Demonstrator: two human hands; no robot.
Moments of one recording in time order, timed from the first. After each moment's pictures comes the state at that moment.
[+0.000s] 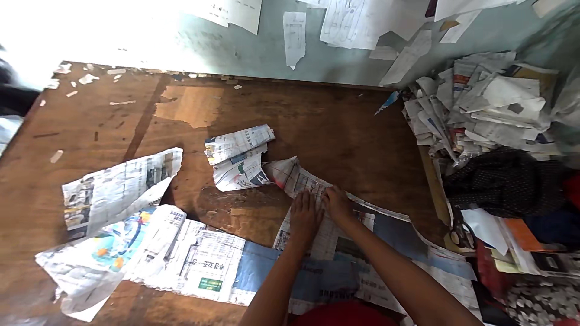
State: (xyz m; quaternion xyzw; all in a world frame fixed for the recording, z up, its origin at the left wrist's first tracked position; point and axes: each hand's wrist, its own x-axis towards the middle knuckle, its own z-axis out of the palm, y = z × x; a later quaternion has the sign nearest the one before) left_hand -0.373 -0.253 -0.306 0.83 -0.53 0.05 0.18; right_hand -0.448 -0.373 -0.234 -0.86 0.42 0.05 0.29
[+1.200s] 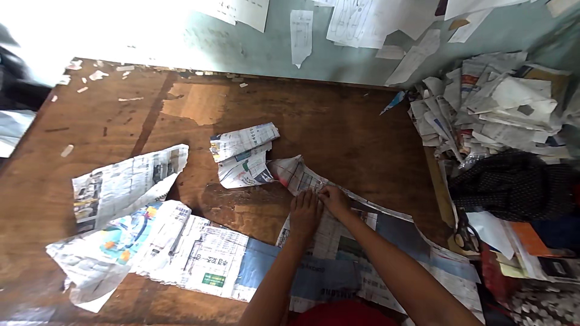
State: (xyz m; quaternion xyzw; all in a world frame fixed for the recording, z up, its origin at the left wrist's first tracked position) left_hand -0.363 -0.250 -0.304 0.82 -0.53 0.08 0.21; right_hand -0.429 -0.378 -0.228 -0.80 0.45 0.09 0.39
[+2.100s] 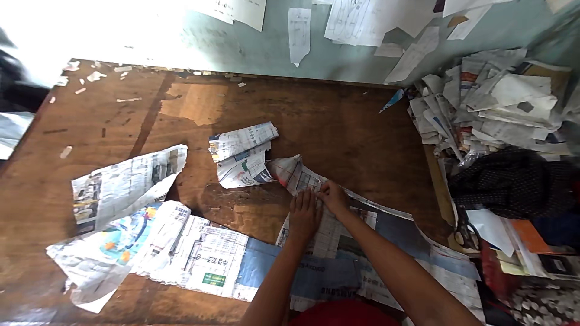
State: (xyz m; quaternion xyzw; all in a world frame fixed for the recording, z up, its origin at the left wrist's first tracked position) left_hand -0.366 -0.243 -0.316 0.81 -0.54 0.09 0.20; right_hand -0.427 -0.378 -0.232 -0.78 0.48 0.06 0.41
